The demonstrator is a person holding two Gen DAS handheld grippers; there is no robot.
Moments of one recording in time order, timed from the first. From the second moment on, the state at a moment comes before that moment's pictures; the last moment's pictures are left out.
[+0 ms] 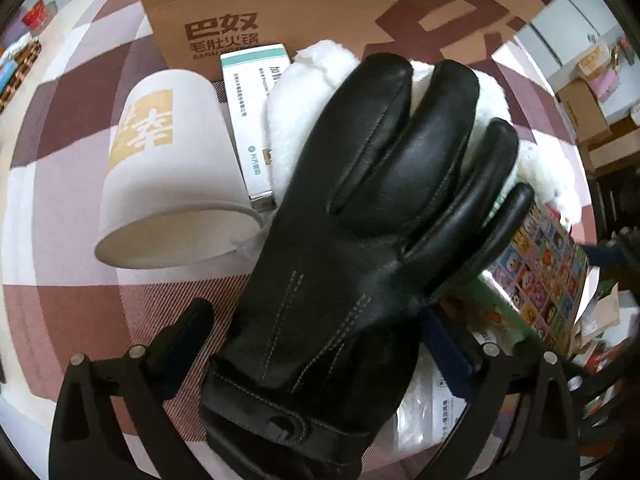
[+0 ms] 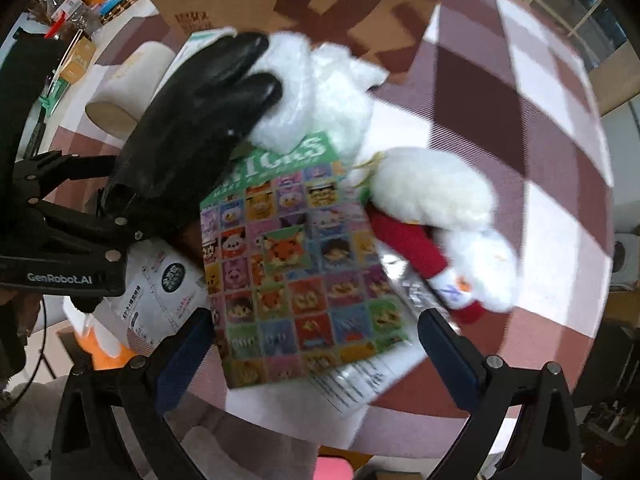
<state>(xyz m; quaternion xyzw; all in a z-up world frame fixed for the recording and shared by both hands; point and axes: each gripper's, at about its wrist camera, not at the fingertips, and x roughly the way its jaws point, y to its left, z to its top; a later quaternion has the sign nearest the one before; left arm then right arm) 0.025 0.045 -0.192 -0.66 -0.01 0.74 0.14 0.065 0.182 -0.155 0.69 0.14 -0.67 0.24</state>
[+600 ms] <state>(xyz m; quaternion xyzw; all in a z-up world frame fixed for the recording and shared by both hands) 0.032 0.051 -0.183 -0.66 0.01 0.74 0.16 0.056 0.187 -0.139 0.69 0.11 -0.68 0.23</state>
